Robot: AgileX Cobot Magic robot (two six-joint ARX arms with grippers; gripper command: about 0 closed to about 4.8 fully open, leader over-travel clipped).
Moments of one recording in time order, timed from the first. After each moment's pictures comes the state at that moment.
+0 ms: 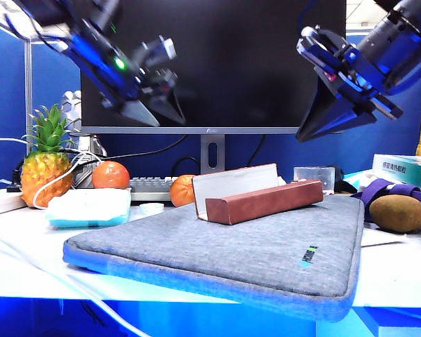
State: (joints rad) left arm -0.31 1.95 1.62 -0.21 0.36 0.24; right arm 0.30 1.37 0.92 -0.25 -0.42 0.08
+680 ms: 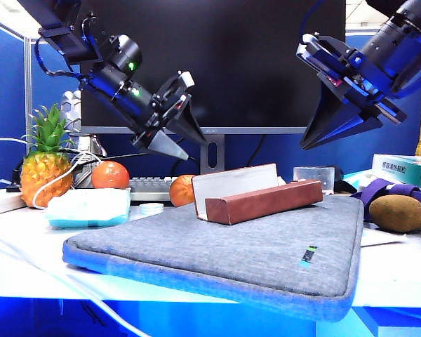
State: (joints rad) left arm -0.31 2.15 1.82 -0.44 0.67 0.23; right arm 0.30 1.37 0.92 -0.31 -0.42 0.03
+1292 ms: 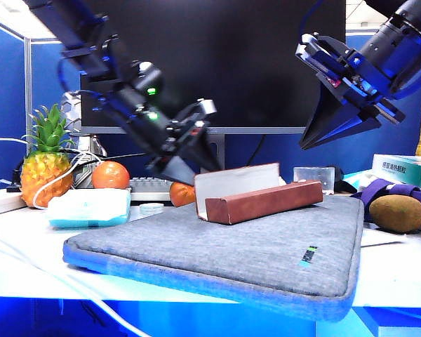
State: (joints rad) left arm -0.39 2.22 1.82 -0.51 0.65 0.28; right arm 0.30 1.37 0.92 -0.30 -0.42 0.03
